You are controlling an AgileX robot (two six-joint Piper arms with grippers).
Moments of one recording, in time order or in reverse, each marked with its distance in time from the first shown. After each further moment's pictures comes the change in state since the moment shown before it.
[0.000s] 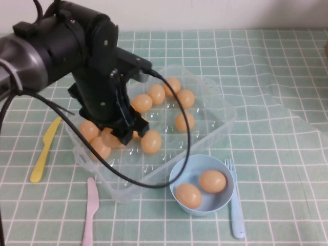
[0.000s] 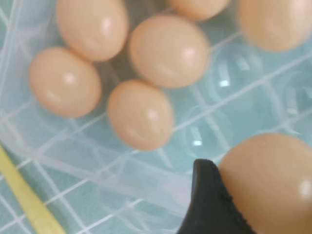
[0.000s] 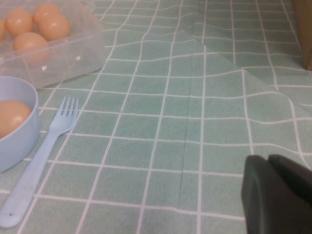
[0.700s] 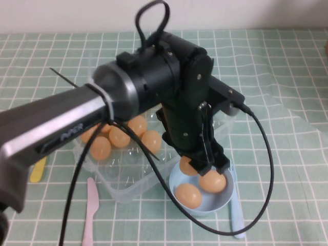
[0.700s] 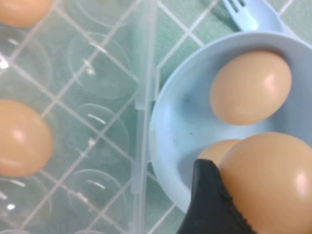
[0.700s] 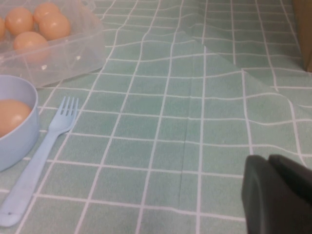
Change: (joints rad) right arm -0.001 -0.001 0.000 0.000 0.000 -0.008; left arm -0.279 0.137 -0.126 -0.116 -0.043 0.046
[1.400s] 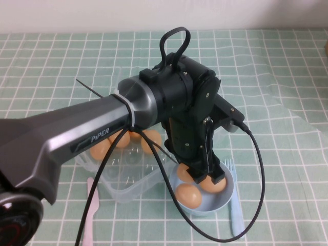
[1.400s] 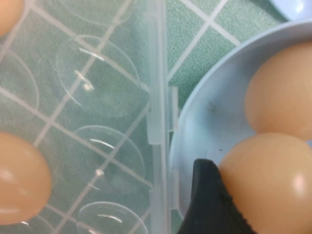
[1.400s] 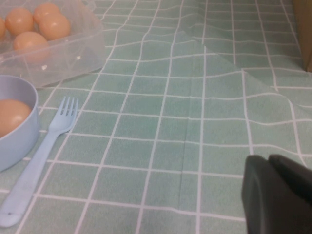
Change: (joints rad) right arm 0.000 0.000 0.000 0.000 0.000 0.002; left arm -0.004 0.099 -0.002 0.038 -0.028 0.071
